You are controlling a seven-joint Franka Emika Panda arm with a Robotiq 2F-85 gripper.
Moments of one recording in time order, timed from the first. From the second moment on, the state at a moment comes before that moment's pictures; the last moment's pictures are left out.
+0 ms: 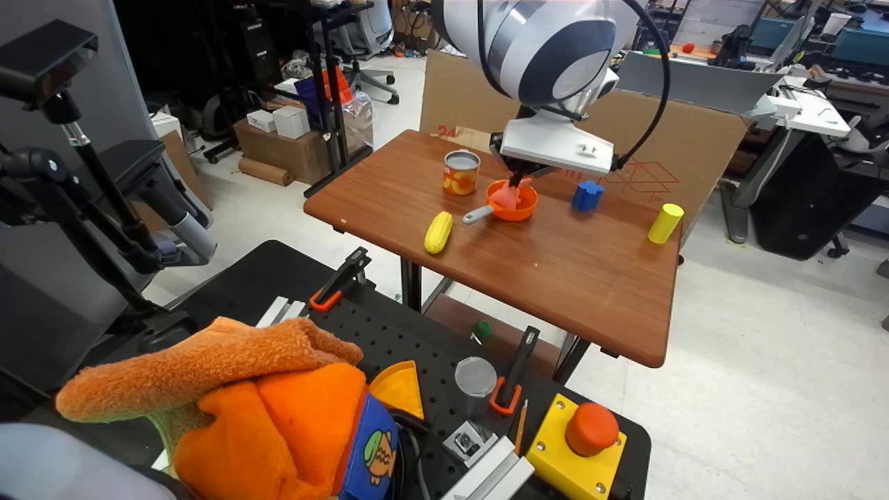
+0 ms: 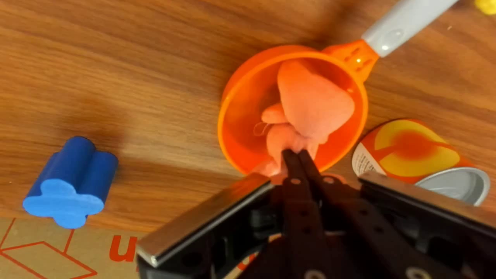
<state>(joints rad) -0.31 0.54 0.31 -2.14 0.27 2.86 -0.74</state>
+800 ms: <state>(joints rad) -0.52 0.41 0.58 -2.26 0.41 2.86 -0.78</state>
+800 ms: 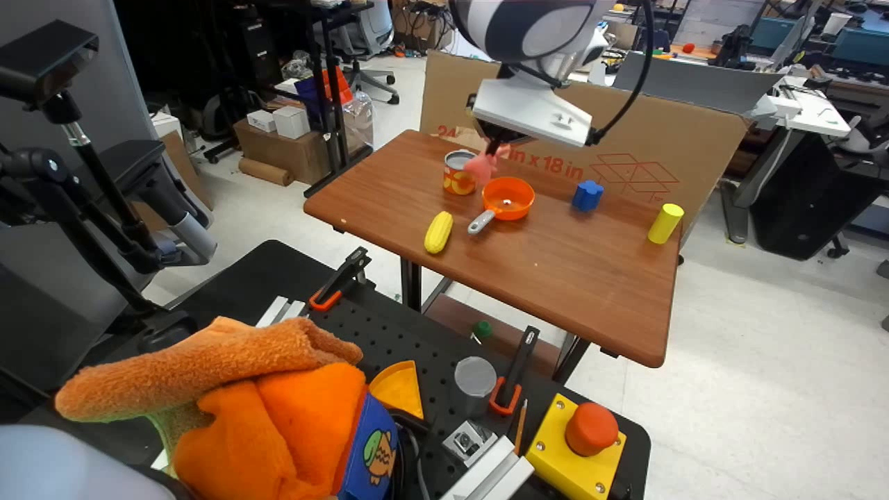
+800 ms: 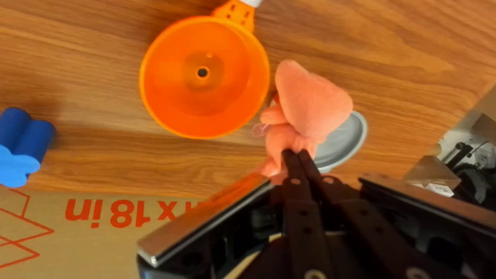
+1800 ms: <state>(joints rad) -0.31 0.03 0.05 -2.24 0.24 2.51 -0.40</state>
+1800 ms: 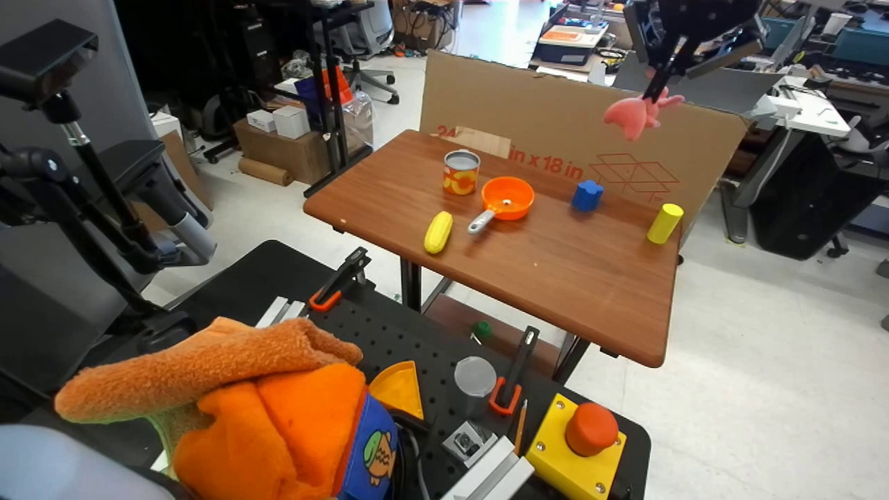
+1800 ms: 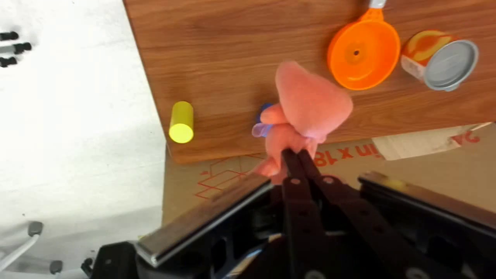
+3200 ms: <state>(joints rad) -0.27 0.55 -0.10 -1.99 0.03 2.45 -0.23</state>
